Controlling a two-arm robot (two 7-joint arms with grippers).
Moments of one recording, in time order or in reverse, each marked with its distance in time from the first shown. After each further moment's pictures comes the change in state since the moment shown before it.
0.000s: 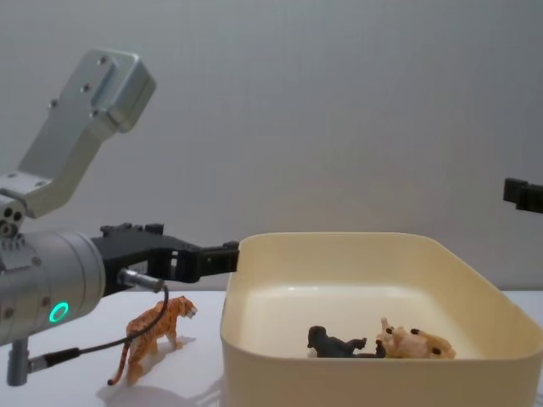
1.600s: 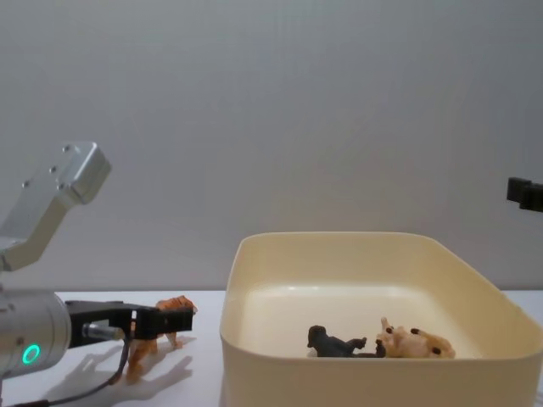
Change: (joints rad) left arm -0.070 -0.035 -0.061 0.219 -0.124 0.096 -0.041; right arm -0.006 0.004 0.003 -0.006 0.003 -0.001 -0.004
